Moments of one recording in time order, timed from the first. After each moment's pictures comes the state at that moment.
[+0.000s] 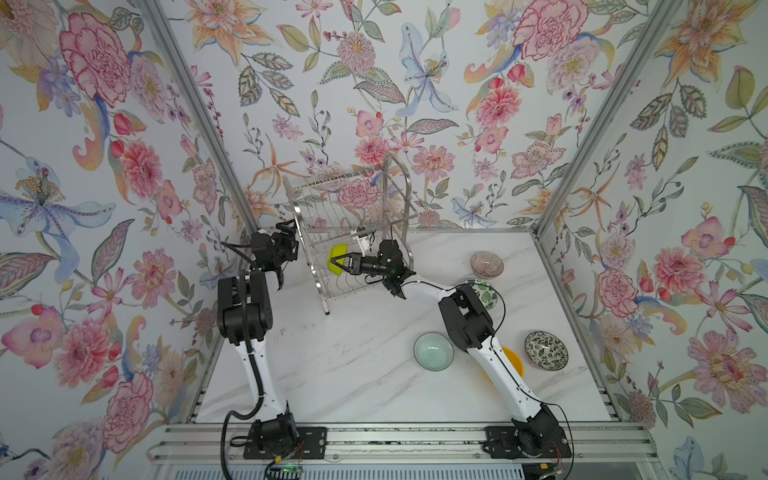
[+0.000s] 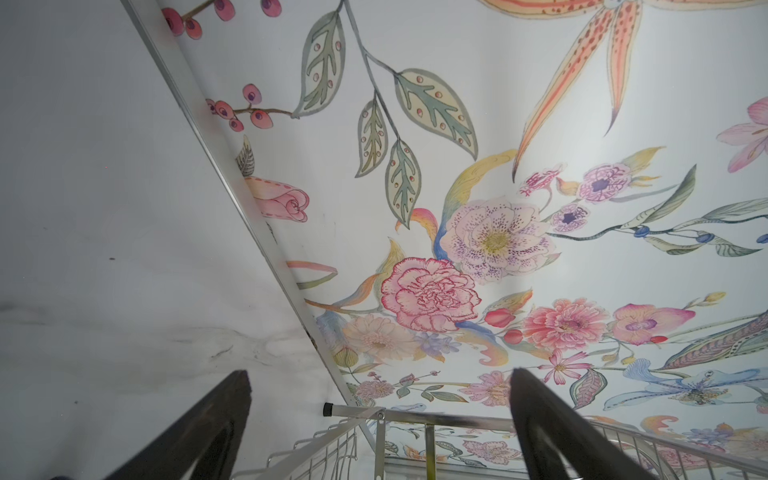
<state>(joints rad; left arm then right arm) 0.19 2.23 1.40 0.71 0.46 -1.38 0.70 2.67 2.12 0.61 -0.75 0.85</state>
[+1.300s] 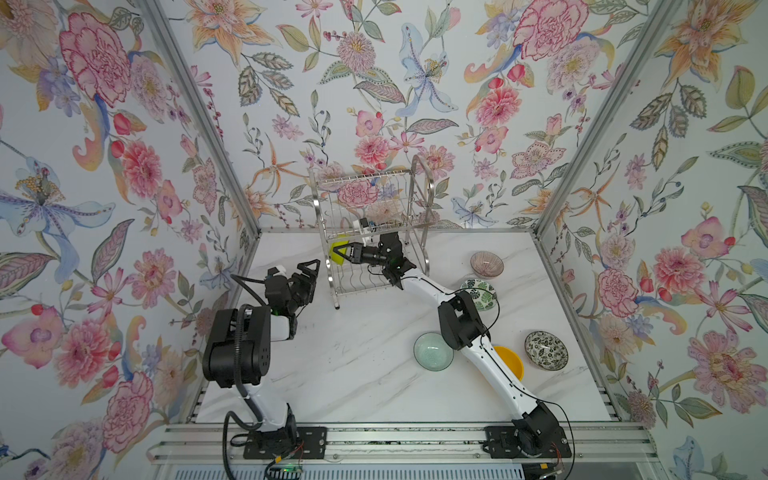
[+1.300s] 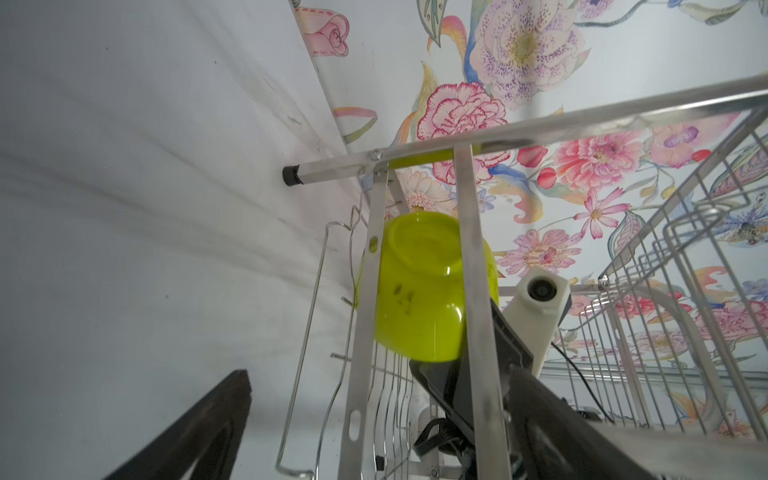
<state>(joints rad) 0.05 1.74 0.58 0.93 0.41 -1.23 0.66 2.92 2.61 0.39 -0.76 0.86</state>
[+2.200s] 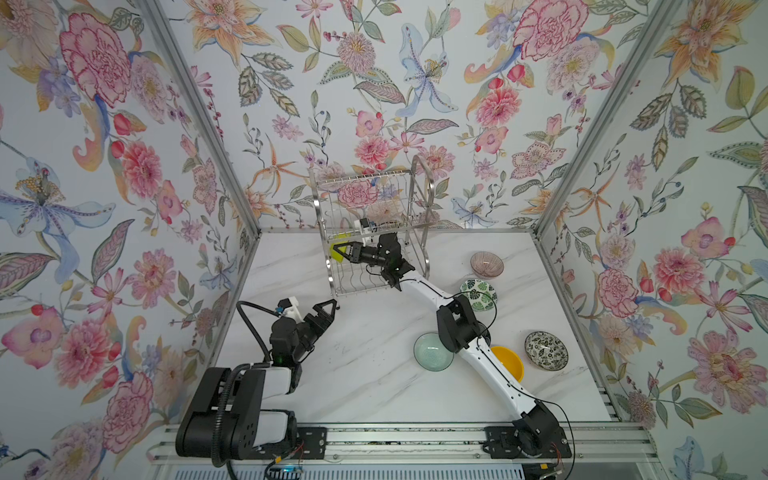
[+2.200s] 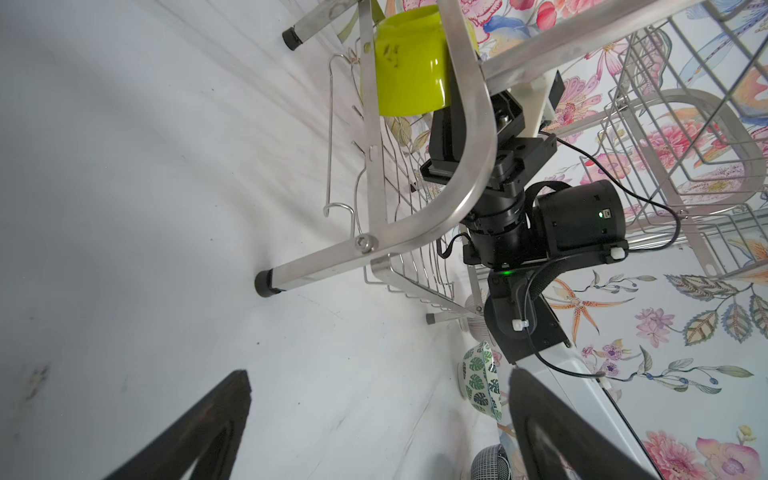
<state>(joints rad) -0.08 1.34 0.16 0.91 0.36 -1.01 0.67 3.00 2.71 0.36 -0.68 0.86</state>
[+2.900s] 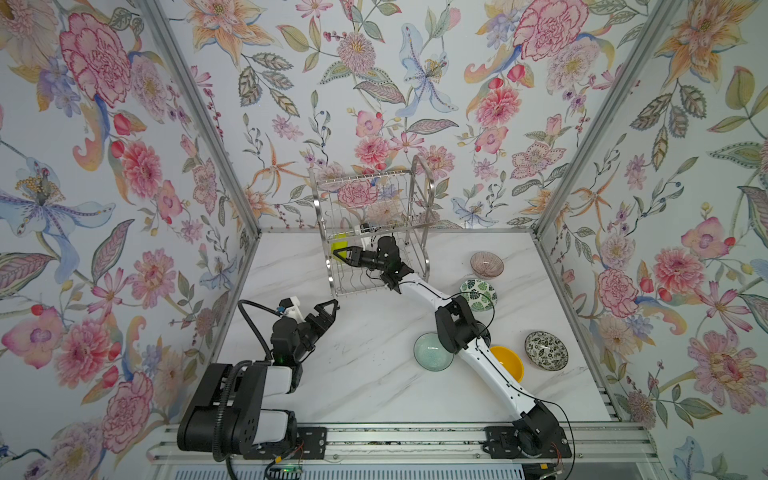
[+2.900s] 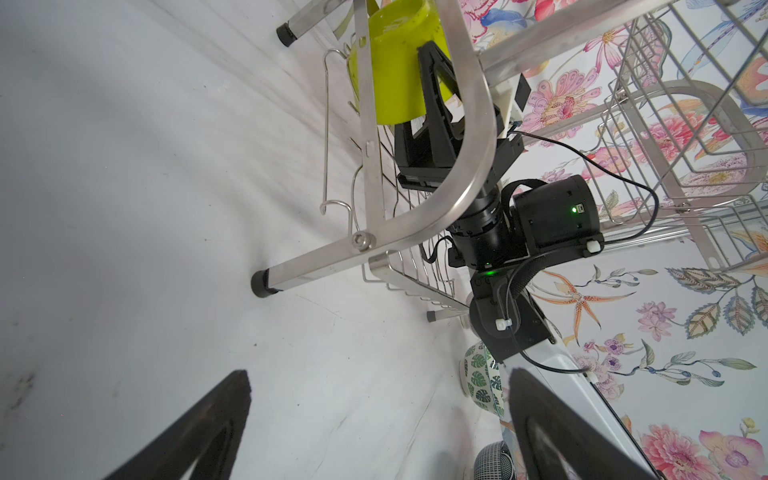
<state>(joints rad) -0.09 1.37 0.16 0.94 0.36 -1.01 0.67 3.01 2.69 0.35 -0.67 0.87</state>
